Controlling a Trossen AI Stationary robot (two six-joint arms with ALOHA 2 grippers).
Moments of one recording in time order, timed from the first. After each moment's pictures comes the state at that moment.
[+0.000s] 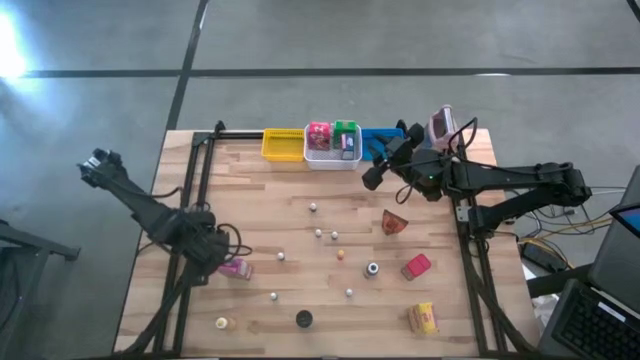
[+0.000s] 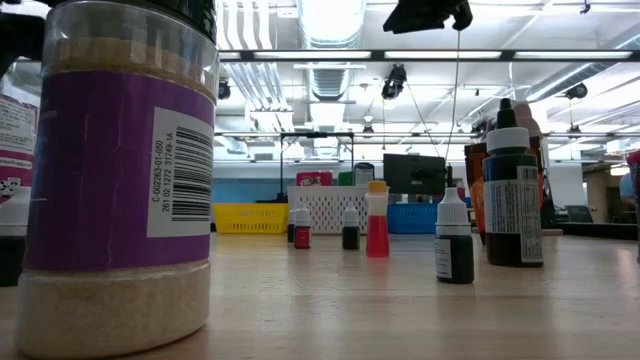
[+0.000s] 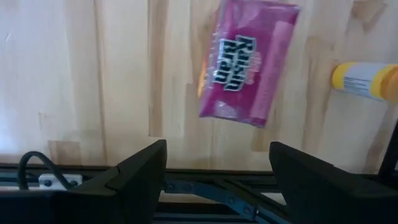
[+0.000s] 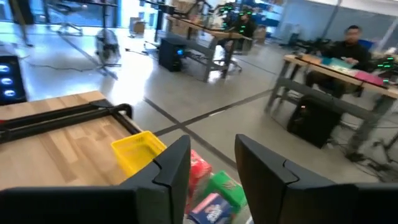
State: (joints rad) left arm -0.65 1.08 1.01 -1.35 0.00 -0.72; right arm -0.03 1.19 1.00 0.00 0.78 -0.02
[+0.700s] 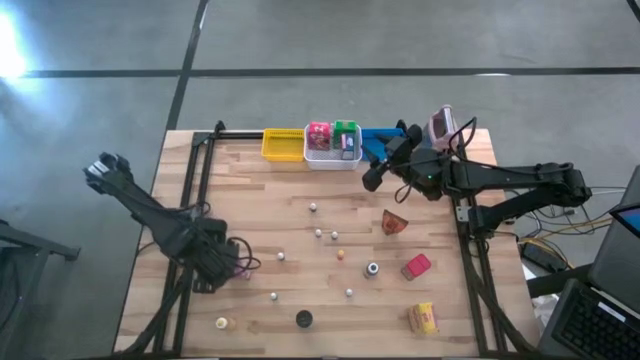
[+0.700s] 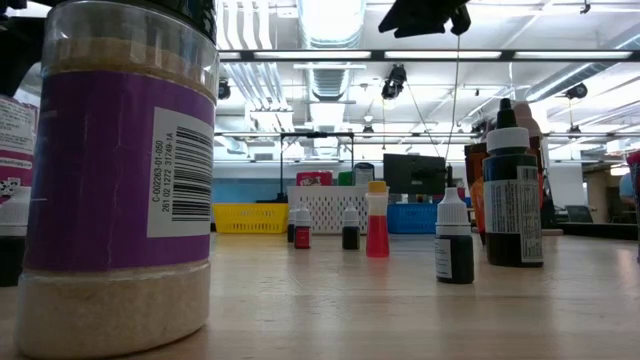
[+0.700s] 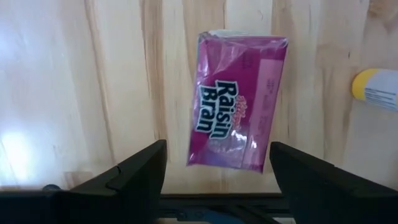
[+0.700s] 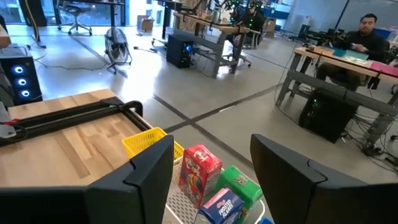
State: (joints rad) left arm -0.68 1.20 1.01 -1.27 -0.07 -0.63; right arm -0.04 1.19 1.01 -0.03 0.75 0.03
